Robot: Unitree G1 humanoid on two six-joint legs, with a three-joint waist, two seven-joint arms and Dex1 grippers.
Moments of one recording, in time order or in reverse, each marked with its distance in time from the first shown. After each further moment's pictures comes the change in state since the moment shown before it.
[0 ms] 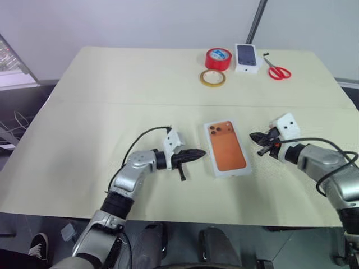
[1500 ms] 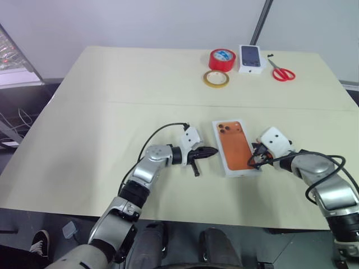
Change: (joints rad) left arm -0.152 -0.132 -0.029 0.201 0.107 -0.055 0.036; right arm 0.051 0.077 0.020 -0.022 -0.351 -0.019 0.123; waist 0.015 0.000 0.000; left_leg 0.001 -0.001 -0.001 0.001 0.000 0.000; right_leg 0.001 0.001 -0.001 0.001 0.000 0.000
